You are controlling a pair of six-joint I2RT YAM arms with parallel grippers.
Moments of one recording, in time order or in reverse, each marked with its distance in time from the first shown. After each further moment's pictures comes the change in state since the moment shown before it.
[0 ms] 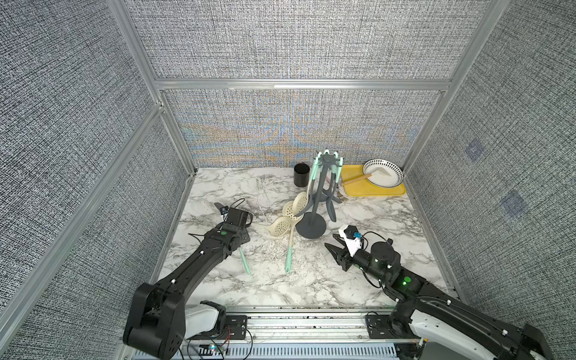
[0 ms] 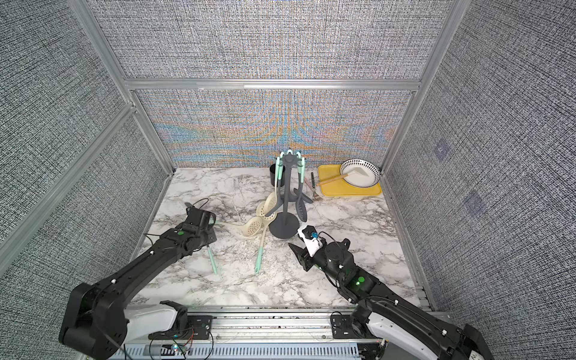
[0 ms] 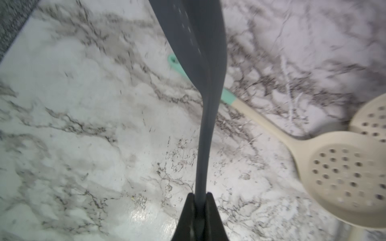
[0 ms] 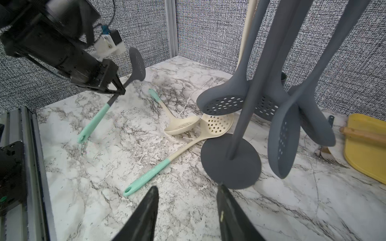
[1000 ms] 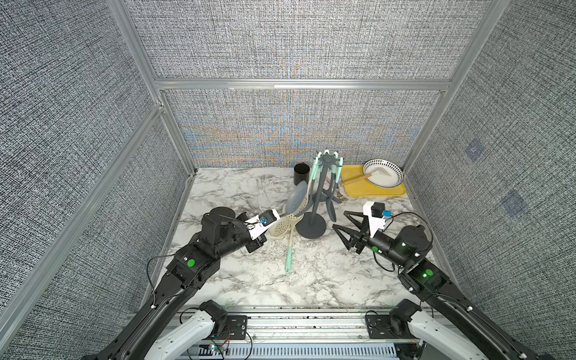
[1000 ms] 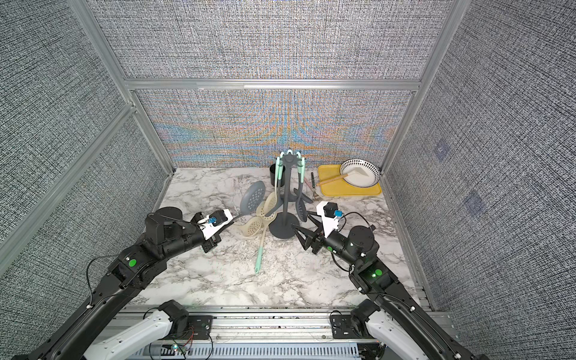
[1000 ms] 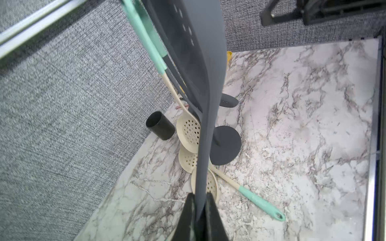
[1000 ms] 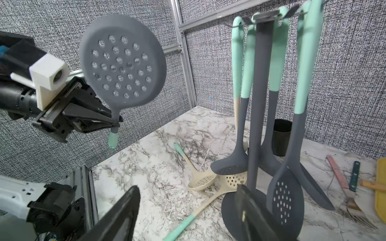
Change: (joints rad) left arm -0.282 -0.338 0.214 0.003 0.499 1.218; right arm -0.240 -0.031 0.286 -0.087 -0.334 0.157
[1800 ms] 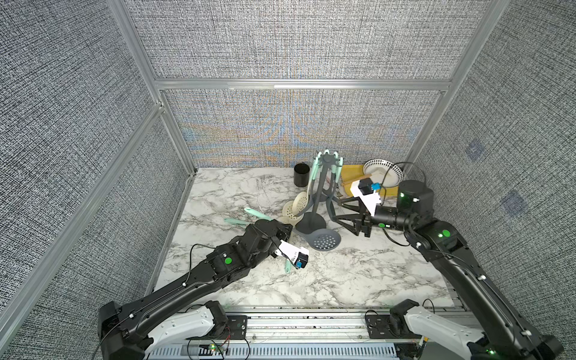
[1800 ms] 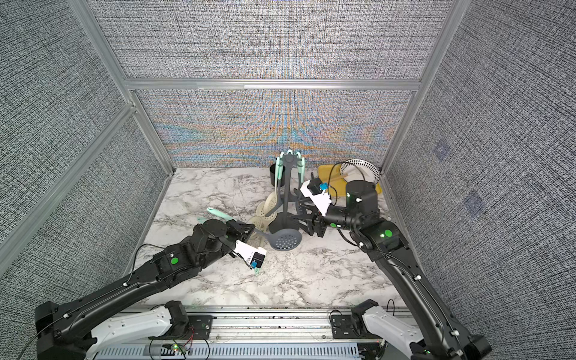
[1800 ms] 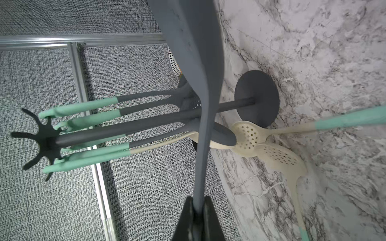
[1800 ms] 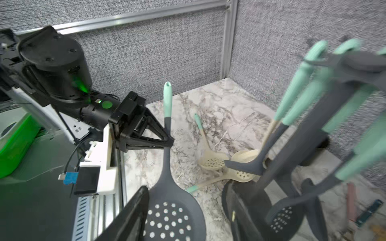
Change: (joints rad) left arm -0.338 0.159 -0.144 0.246 -0.452 0.918; right arm -0.069 0.352 0.557 -0.623 -0.389 -0.406
